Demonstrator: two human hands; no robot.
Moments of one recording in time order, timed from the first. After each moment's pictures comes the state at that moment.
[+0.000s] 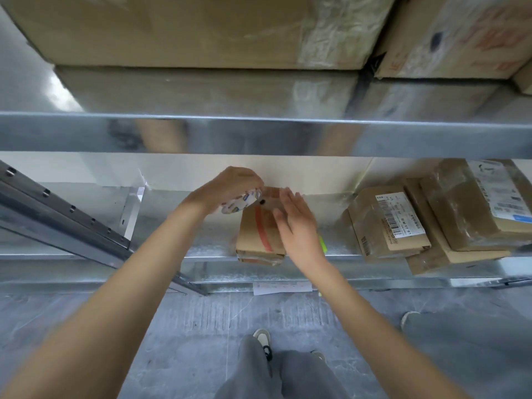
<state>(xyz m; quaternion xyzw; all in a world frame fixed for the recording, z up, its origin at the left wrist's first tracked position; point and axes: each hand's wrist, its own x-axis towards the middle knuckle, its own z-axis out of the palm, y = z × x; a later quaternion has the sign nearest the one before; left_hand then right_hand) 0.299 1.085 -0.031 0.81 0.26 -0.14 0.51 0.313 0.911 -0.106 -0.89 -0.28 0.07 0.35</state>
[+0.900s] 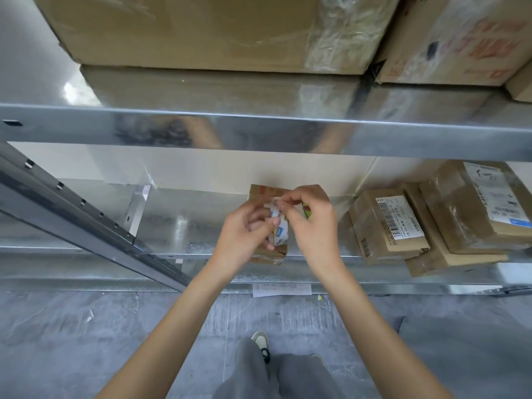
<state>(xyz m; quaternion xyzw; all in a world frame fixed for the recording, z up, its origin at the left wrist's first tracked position) 0.219 1.013 -0.042 0.64 0.20 0.10 0.74 0.299 0.907 -0.041 -0.81 -0.22 0.01 0.54</state>
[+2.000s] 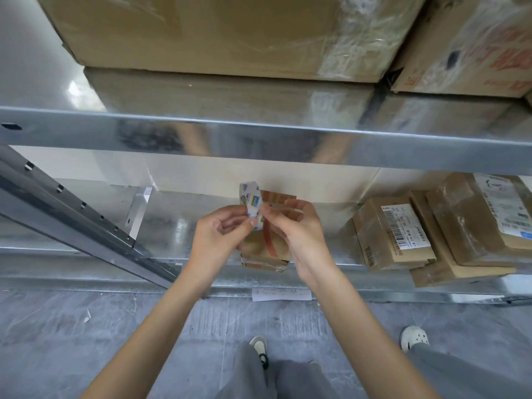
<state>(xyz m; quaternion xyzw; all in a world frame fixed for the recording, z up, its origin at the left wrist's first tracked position) 0.205 1.042 -0.046 0.65 0.28 0.17 0.69 0.290 0.930 -0.044 -0.65 0.03 0.29 0.70</state>
